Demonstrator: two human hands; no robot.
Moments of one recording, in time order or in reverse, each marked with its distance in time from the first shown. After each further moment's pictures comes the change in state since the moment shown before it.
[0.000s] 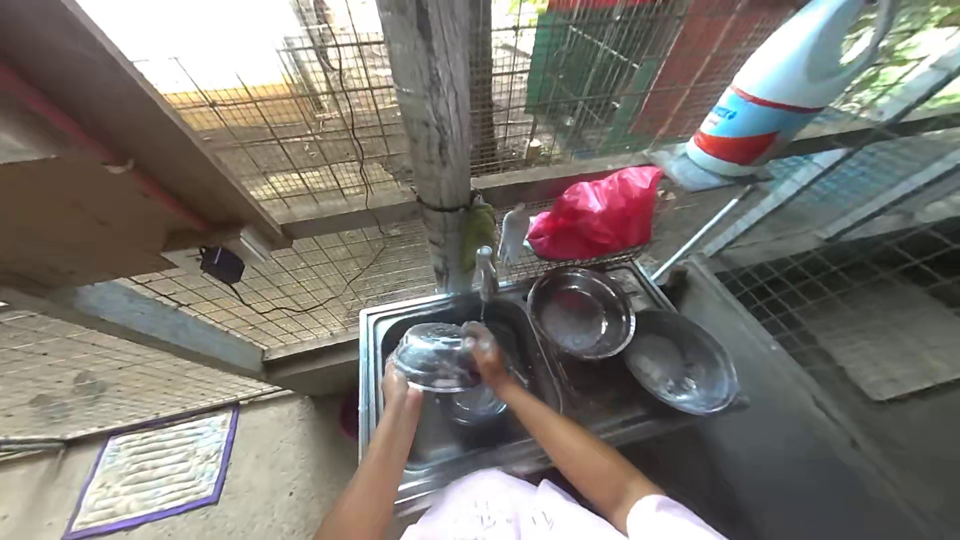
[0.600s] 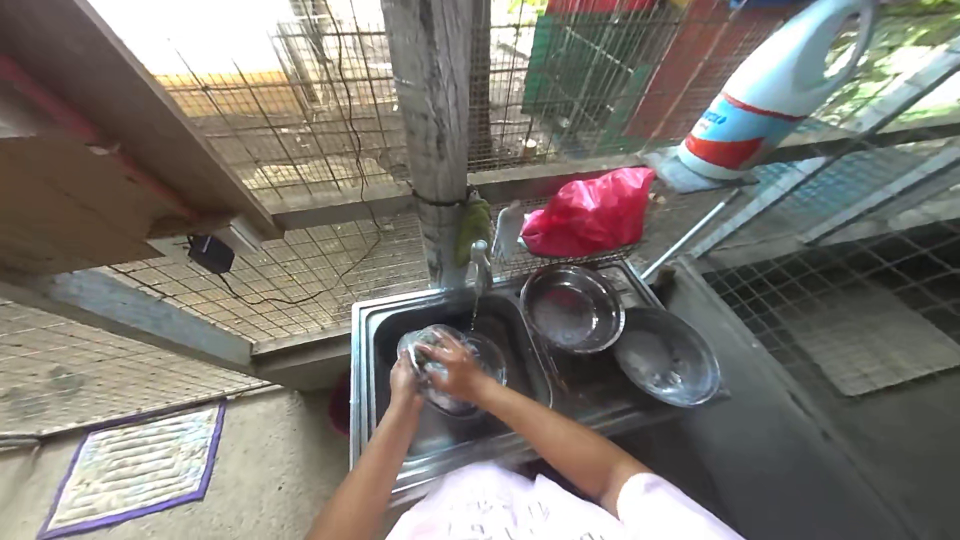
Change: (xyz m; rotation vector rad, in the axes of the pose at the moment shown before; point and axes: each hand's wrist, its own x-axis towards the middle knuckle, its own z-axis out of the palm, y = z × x) left_hand -0.002 -0.015 -0.007 0.351 -0.102 -0.040; right_hand -0.017 -0.041 0.020 -0.375 -0.353 -0.295
